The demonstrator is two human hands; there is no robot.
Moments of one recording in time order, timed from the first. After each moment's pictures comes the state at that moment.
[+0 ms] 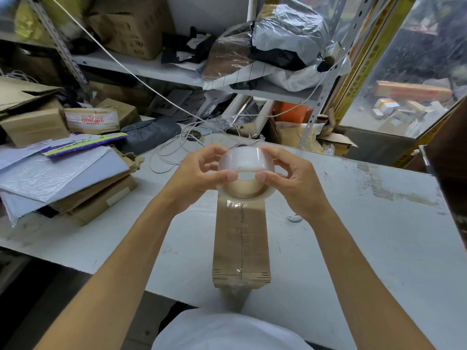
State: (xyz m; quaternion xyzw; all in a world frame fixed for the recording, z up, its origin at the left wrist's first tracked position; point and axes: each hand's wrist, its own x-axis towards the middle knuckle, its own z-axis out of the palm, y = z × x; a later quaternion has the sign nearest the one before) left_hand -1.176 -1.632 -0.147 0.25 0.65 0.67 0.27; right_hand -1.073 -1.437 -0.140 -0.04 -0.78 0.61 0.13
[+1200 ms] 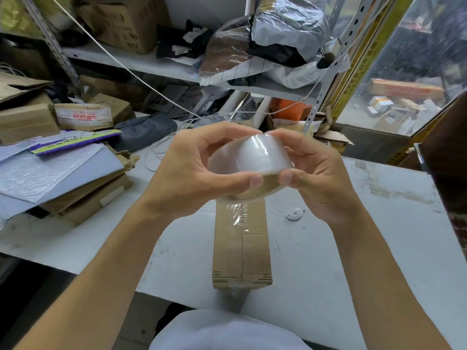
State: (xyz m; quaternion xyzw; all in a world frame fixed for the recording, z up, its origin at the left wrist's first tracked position) left_hand -1.141 -1.640 -0.076 0.38 0.64 0.65 0.16; right_hand -1.060 -1.439 -0.100 0.09 -0.64 0.76 0.10
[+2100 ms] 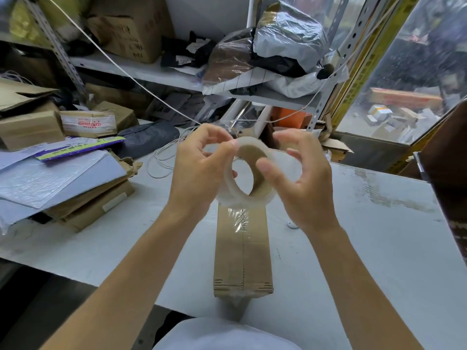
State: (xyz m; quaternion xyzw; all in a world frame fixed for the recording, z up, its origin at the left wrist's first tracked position) left_hand -1.144 -1.614 -0.093 0.15 0.68 0.72 0.06; right_hand -1.069 -1.462 -0.105 -0.03 -0.85 0.42 0.32
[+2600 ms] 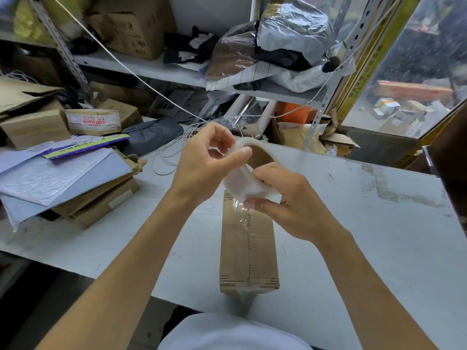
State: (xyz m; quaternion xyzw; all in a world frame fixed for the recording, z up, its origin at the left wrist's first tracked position) left_hand -1.171 -1.622 -0.113 0.24 0.75 0.61 0.05; right_hand -1.066 -1.464 -0.128 0.11 -0.90 0.39 0.14
